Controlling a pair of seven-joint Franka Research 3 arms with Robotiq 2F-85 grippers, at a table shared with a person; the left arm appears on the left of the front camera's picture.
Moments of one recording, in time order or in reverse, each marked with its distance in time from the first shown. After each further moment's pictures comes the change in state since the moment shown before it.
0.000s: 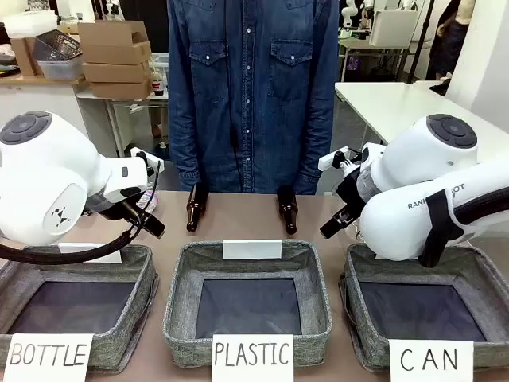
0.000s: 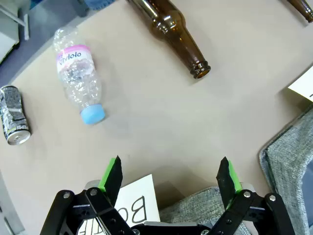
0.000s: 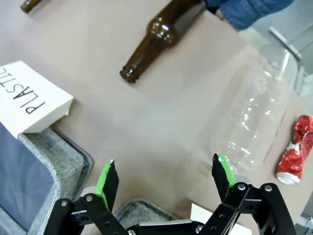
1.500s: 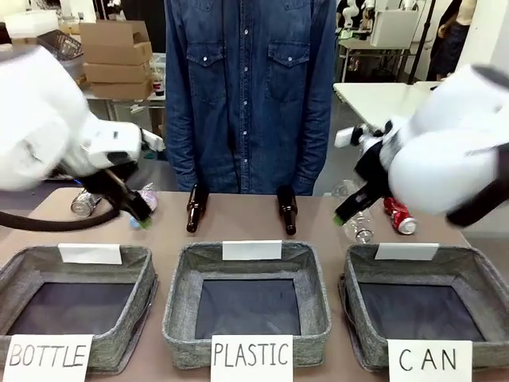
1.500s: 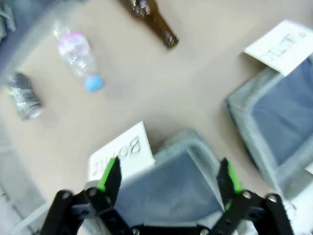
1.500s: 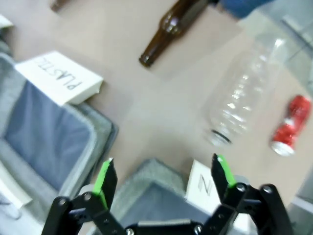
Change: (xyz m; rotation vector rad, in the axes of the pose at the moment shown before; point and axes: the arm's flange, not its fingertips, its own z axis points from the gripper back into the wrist) left arm 0.030 -0.001 0.114 -0.086 0.167 -0.050; right arm 0.007 -0.022 0.106 0.097 0.041 -0.080
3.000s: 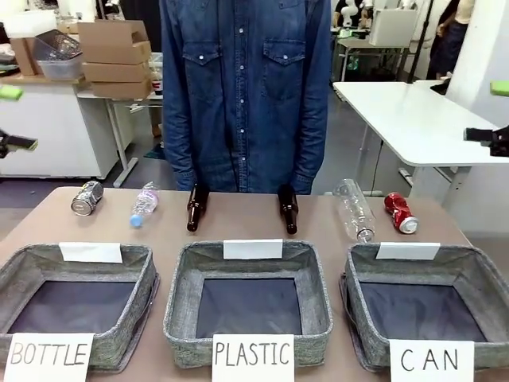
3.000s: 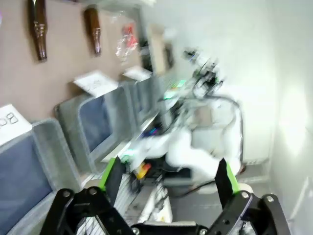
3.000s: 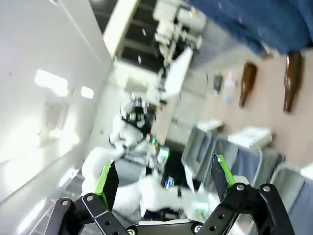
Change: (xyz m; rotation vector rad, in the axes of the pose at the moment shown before) left arm -0.119 0.185 0.090 -1.170 -0.403 0.650; right arm -0.106 -0.152 0.125 1.037 -0.593 -0.736
